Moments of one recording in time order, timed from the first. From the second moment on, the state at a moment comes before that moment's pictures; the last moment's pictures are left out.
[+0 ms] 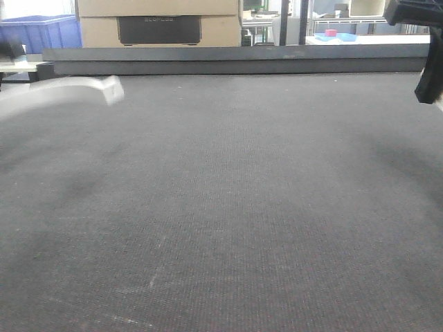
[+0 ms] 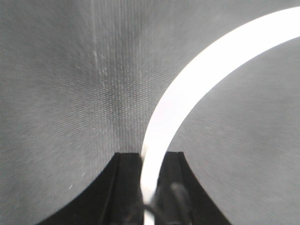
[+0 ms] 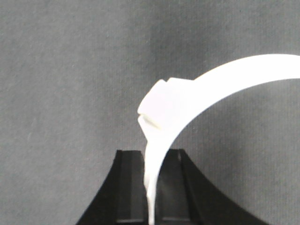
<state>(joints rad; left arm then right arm) -0.01 1.71 -1.42 -0.06 1.13 0.05 0.17 1.51 -1.19 0.15 0.93 0.14</state>
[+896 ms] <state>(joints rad) -0.01 0.95 -0.86 -0.07 0.51 0.05 0.17 0.91 -0.87 0.02 0.53 0.14</state>
